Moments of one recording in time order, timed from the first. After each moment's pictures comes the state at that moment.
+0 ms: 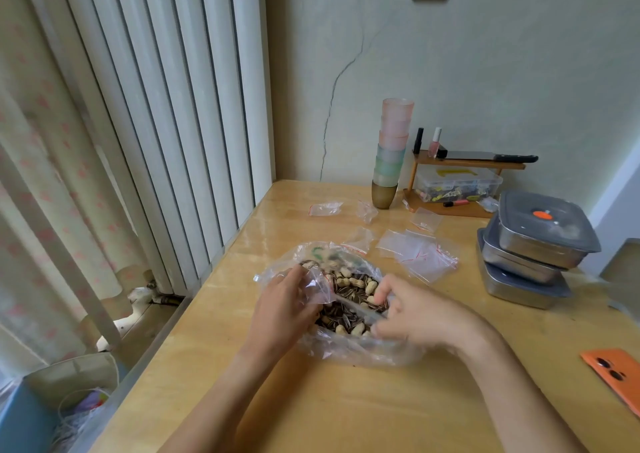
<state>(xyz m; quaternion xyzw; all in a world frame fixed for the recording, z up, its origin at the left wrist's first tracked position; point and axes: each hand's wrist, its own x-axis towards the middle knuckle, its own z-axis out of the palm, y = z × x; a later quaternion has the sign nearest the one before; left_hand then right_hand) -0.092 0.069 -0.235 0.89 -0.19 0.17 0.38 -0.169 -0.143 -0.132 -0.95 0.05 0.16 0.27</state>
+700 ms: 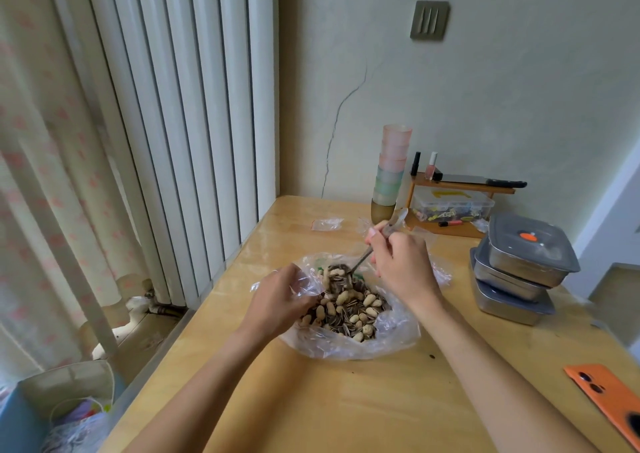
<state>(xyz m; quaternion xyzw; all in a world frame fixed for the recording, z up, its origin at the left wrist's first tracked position) -0.075 0.085 -0.213 0.90 -0.16 0.13 0.38 -0.107 -0.134 -0.134 -0.89 -0.06 -0.29 0.36</state>
